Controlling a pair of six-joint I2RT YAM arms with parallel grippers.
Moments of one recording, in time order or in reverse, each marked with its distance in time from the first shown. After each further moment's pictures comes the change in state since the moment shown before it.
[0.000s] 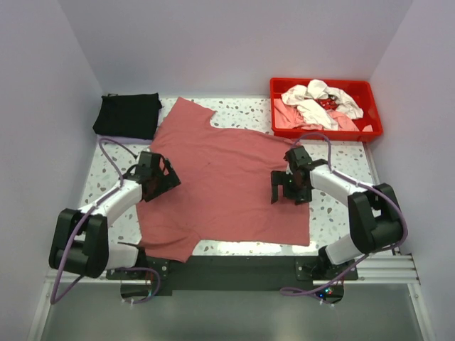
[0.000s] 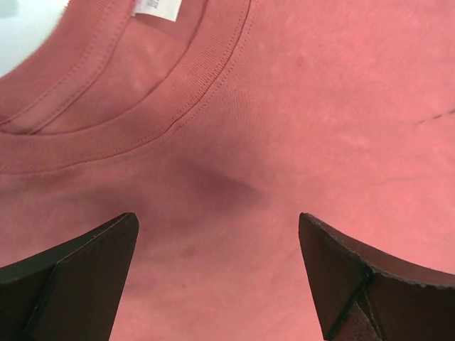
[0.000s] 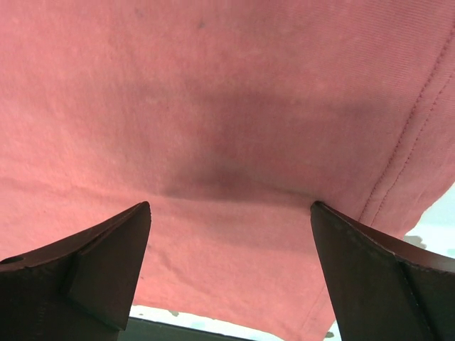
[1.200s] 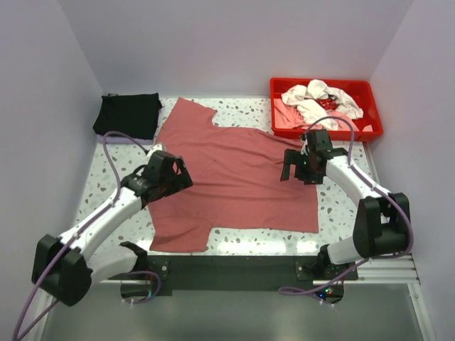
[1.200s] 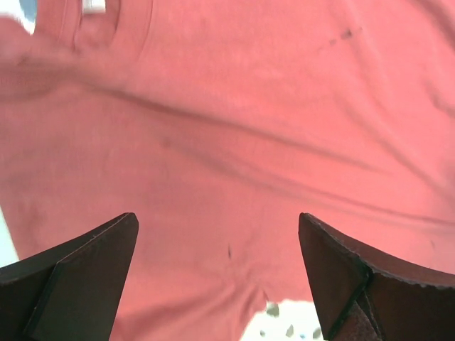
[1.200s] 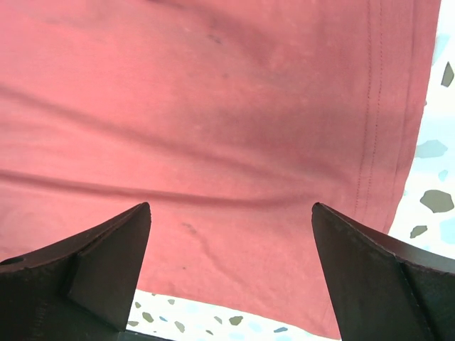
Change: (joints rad) left arm -0.248 -0.128 0.131 -0.192 -0.078 -0.084; right arm -0.182 -0.028 0.150 -0.023 -0.043 -0.084
